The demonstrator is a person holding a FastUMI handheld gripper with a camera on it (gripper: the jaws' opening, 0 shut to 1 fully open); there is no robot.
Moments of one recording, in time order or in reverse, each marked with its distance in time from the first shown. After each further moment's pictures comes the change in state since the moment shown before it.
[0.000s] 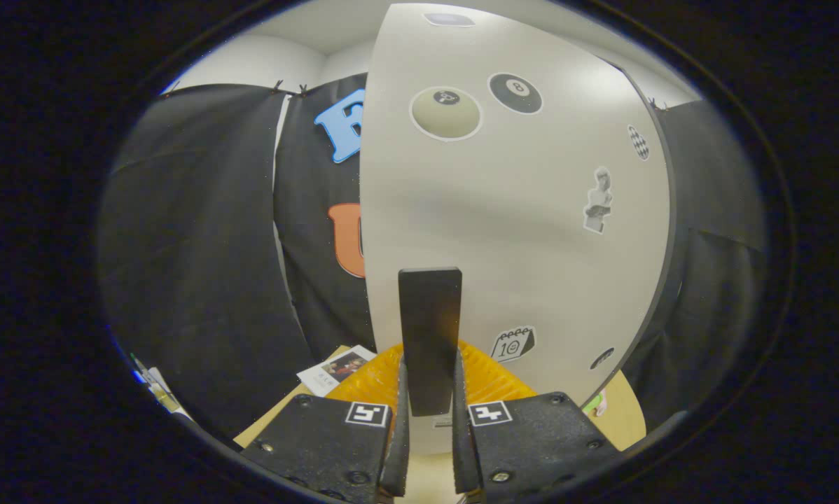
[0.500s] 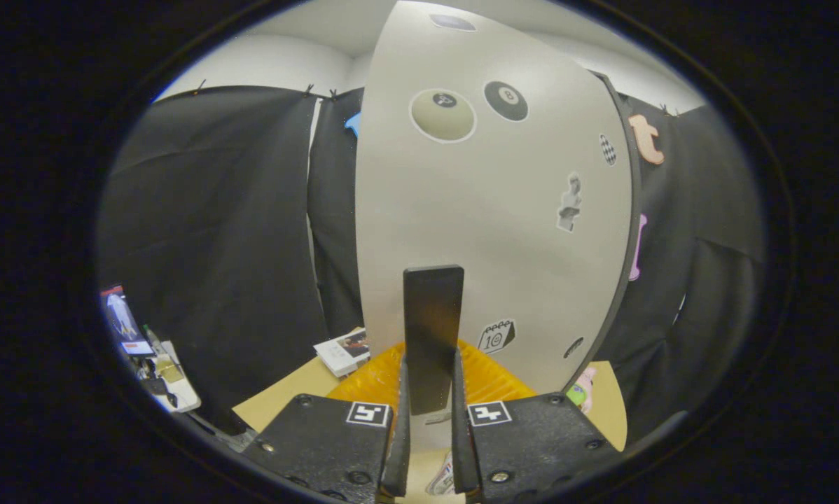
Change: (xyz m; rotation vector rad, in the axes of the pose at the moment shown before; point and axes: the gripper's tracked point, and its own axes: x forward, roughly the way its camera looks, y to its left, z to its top) arm -0.040 -0.033 -0.014 -0.053 -0.002 0.105
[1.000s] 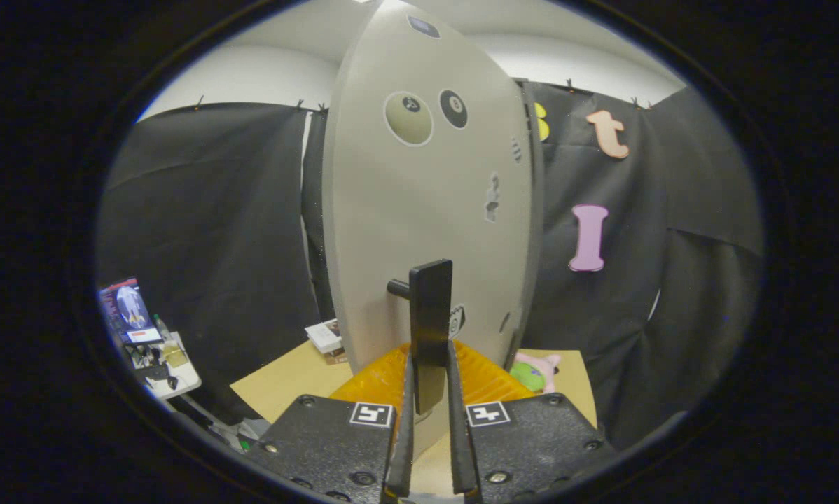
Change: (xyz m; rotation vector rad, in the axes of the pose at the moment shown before) arm -0.066 -0.069 -0.018 0.008 -0.010 -0.056
